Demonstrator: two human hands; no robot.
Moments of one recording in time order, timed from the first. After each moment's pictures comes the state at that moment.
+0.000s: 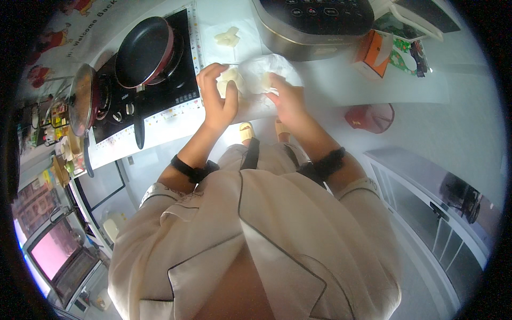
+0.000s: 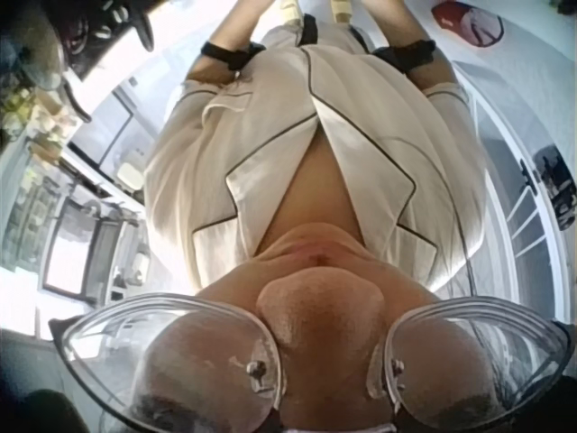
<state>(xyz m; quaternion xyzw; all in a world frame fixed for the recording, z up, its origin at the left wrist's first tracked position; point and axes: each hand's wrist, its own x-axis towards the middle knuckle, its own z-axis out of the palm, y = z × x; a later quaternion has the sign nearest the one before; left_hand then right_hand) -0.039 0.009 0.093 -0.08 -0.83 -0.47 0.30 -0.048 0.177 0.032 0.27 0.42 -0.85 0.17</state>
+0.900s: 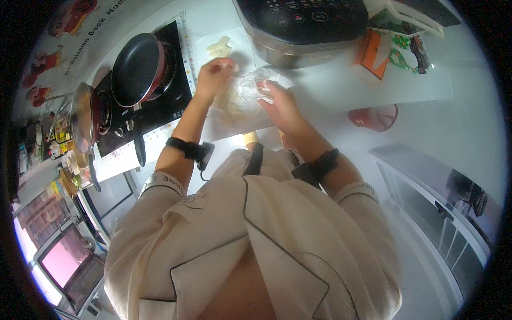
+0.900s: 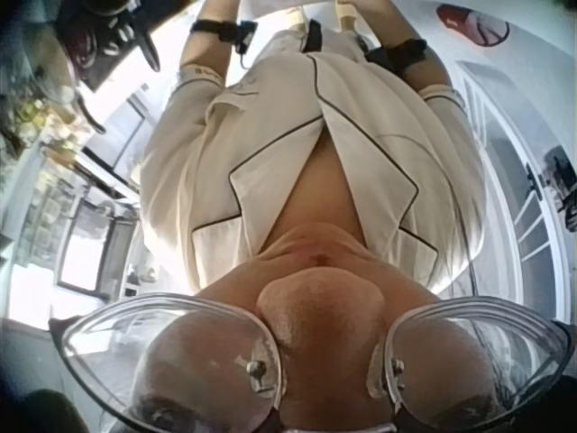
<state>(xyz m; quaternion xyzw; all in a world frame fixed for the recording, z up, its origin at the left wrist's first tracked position) -0.141 -0.027 0.002 0.07 -0.76 -0.64 -0.12 -0.066 0.191 0.008 0.20 0.37 -0.88 0.23</state>
